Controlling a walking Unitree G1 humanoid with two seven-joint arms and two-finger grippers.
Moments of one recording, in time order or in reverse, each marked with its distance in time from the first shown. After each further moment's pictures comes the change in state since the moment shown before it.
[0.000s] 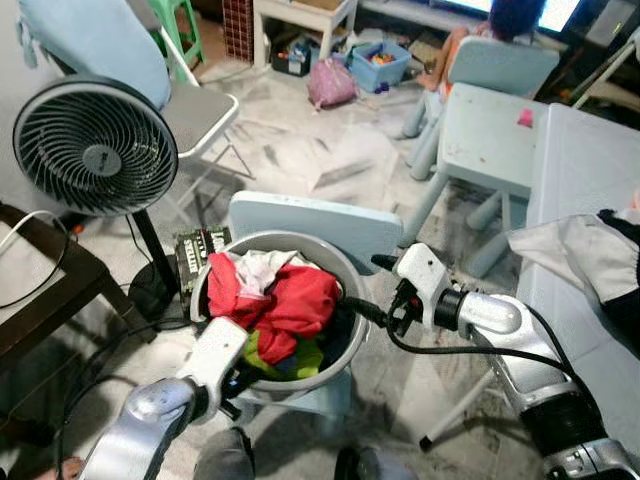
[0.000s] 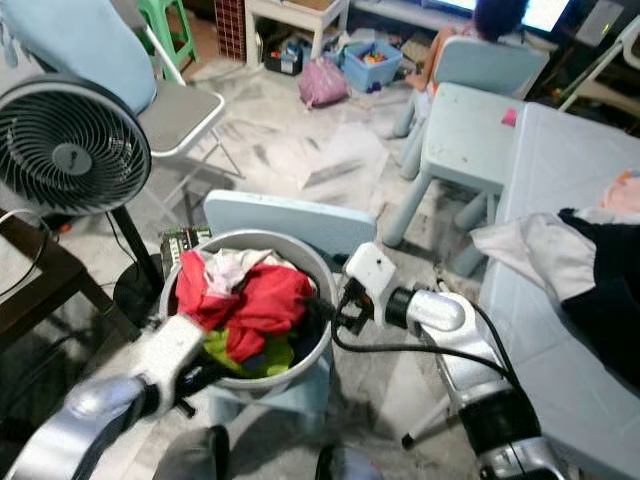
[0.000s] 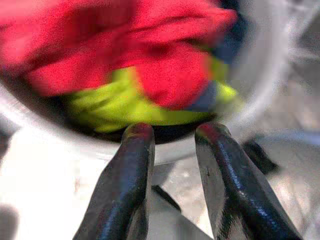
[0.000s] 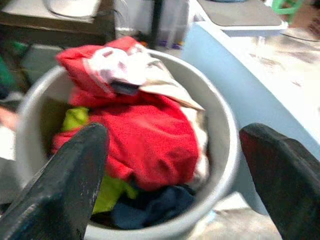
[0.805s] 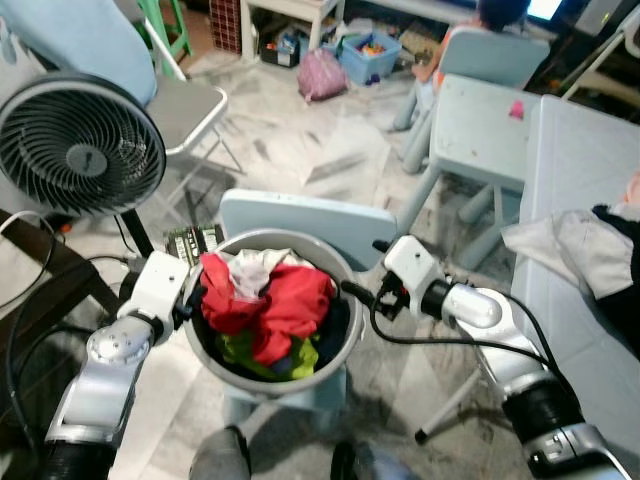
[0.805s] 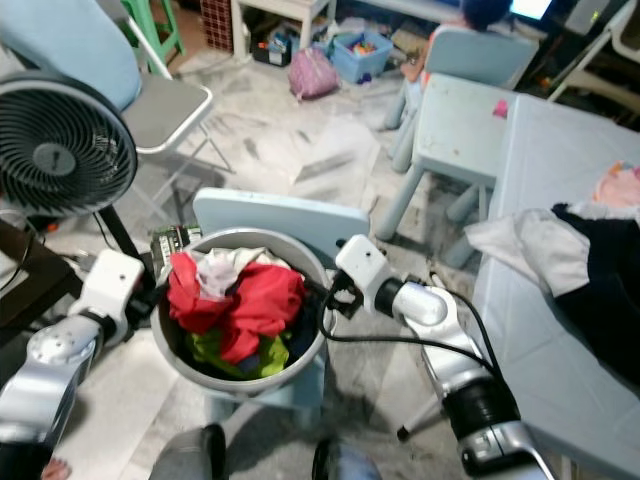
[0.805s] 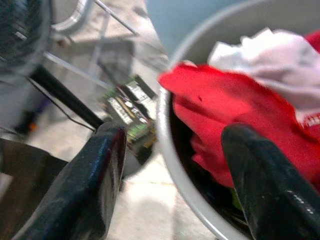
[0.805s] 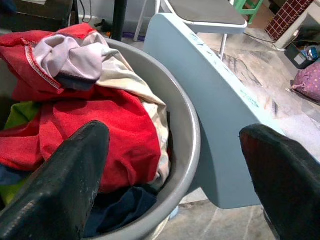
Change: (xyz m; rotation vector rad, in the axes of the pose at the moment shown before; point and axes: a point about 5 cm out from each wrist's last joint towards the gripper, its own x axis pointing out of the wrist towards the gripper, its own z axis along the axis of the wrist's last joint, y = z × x) left arm 0.007 0.083 0.048 0.148 -0.199 0.367; right arm 0.017 -0.004 0.003 -0.070 -0.003 -0.099
